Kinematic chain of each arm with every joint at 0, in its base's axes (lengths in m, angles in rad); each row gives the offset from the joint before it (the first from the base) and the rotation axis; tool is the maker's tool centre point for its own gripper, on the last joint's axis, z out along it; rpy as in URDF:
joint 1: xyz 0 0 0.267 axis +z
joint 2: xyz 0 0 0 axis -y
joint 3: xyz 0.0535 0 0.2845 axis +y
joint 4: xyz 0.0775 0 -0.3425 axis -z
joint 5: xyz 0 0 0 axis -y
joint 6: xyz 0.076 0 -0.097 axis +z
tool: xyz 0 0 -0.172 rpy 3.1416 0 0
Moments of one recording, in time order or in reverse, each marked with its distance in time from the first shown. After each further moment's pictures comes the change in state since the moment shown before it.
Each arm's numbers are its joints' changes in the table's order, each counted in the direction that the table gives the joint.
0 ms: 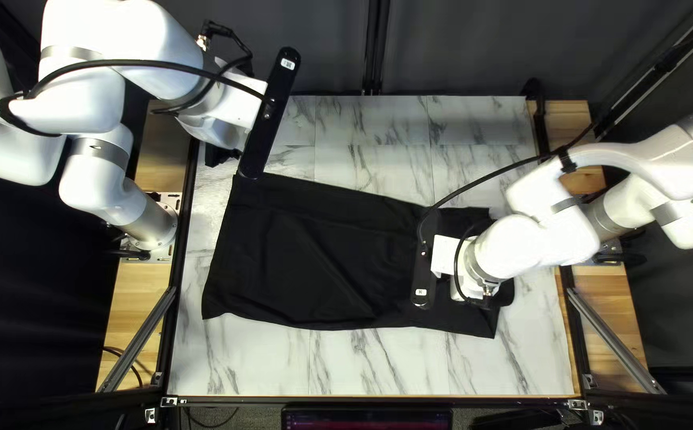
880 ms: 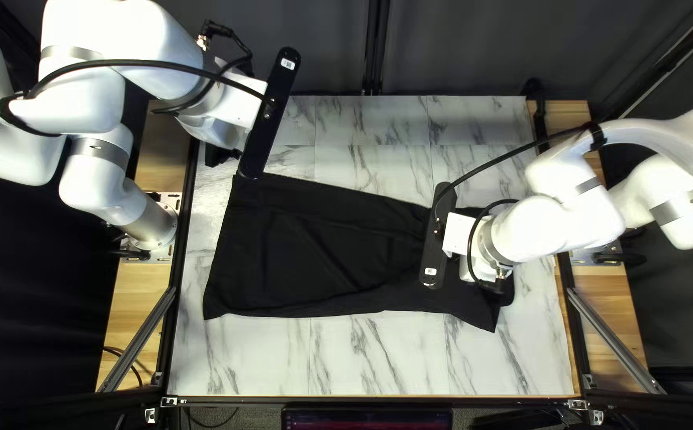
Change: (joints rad) left arm 0.000 0.000 0.000 0.000 0.000 0.000; right arm -0.069 0.125 0.049 -0.055 -0.095 0.003
